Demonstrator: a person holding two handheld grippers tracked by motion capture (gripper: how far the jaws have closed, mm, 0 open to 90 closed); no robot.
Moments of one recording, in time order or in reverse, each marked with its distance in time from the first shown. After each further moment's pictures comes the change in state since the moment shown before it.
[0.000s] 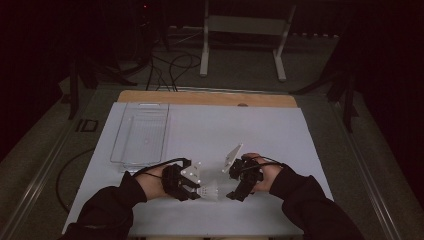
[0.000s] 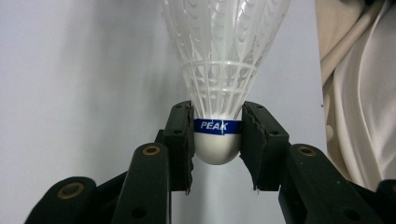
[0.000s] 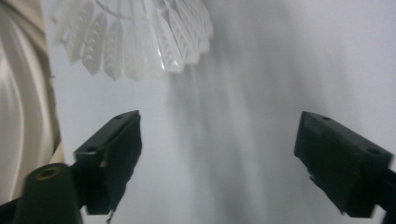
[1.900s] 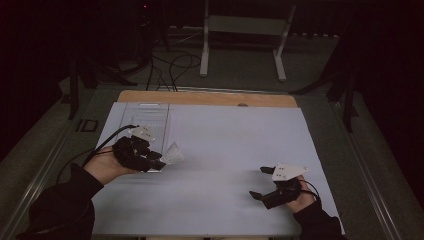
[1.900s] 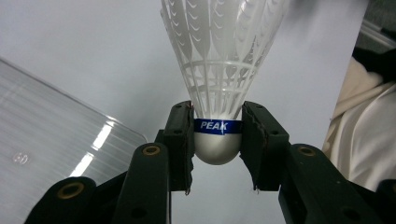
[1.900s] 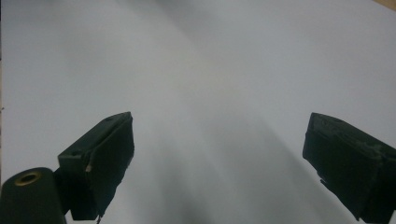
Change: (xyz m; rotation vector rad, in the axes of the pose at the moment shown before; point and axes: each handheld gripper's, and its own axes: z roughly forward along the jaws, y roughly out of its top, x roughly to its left) left arm 0.026 -0.048 -0.118 -0.100 0.161 -0.409; right arm 0.012 -0.127 -0.007 -0.566 -0.241 0.191
